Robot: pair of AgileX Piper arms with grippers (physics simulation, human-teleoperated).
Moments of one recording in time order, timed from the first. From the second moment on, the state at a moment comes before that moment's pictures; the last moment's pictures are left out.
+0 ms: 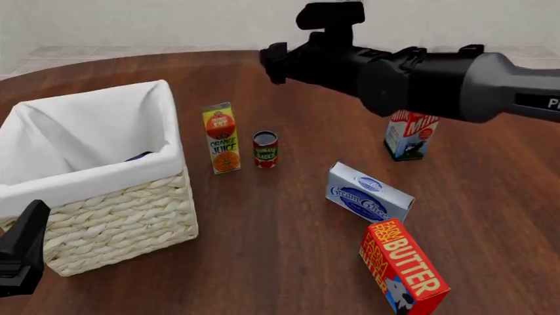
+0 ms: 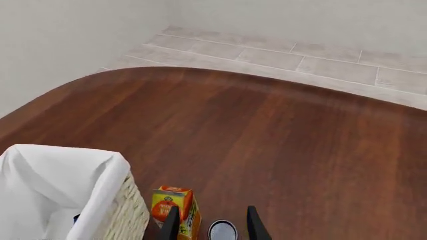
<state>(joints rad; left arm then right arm) 0.00 0.00 0.00 0.00 0.00 0.57 1.72 -1.29 -0.13 0.12</state>
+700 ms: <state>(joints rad) 0.00 0.00 0.00 0.00 0.00 0.54 1.80 -1.27 -0.14 0.11</state>
